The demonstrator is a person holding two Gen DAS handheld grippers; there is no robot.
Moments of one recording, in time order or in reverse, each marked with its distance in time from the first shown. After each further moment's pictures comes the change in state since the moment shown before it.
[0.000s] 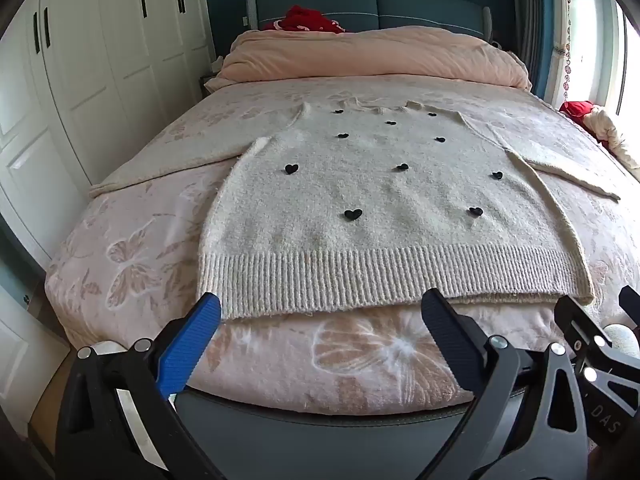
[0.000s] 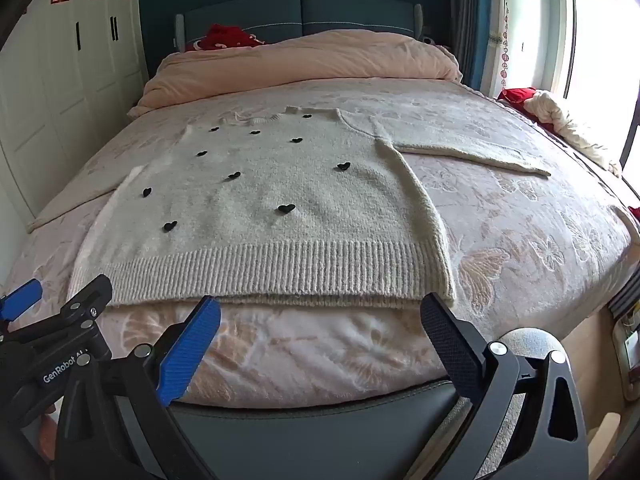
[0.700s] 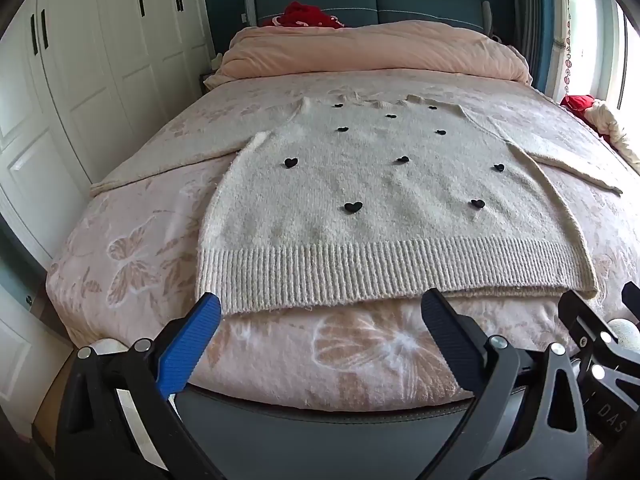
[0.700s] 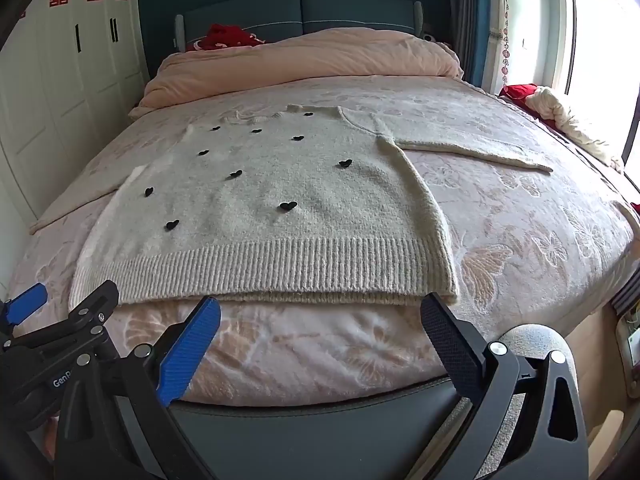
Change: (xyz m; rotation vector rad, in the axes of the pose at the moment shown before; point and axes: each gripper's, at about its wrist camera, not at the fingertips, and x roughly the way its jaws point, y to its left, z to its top) left arm 0.003 -0.002 -0.004 0.021 0.011 0.019; right arm -0.001 0.000 -0.002 0.009 0.013 0.011
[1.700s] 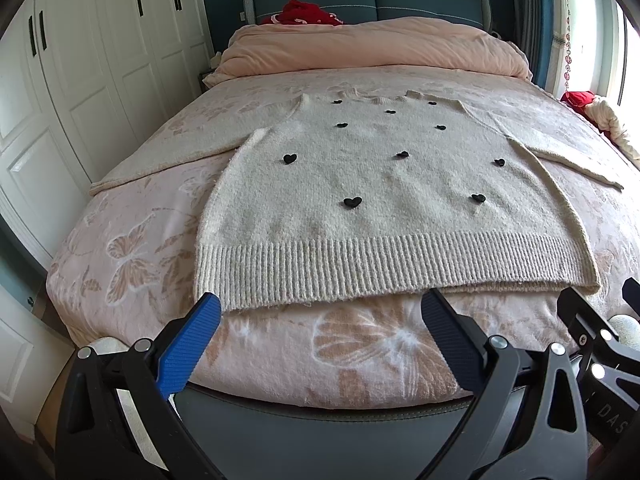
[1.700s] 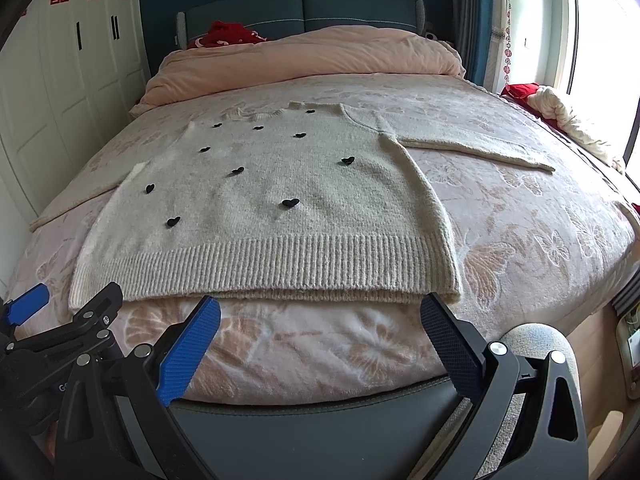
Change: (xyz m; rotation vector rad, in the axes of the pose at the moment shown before) left arm 0.001 0.001 -0.003 0.006 0.006 0.004; right arm 0.002 0.002 -0.001 -0.007 0.009 0.004
